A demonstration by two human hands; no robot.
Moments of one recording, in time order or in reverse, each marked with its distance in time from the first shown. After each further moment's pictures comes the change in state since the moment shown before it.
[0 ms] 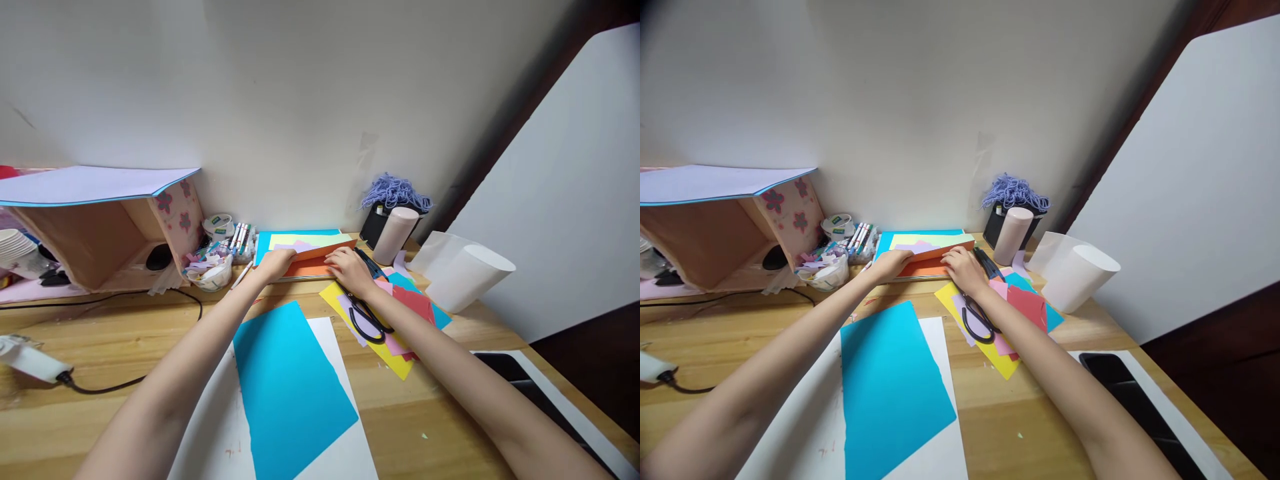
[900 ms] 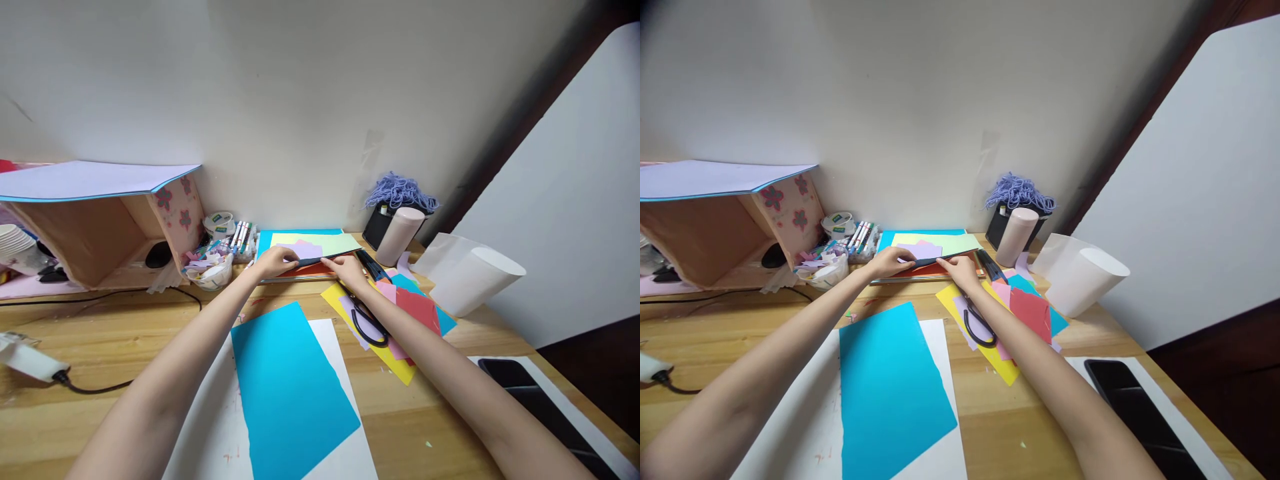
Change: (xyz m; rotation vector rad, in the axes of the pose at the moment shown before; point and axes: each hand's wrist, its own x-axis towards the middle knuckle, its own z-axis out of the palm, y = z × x) left_hand -0.001 -0.015 -0.003 -0.260 -0.008 0.097; right_hand 0.011 0.000 0.026 0.507 0.030 0.618
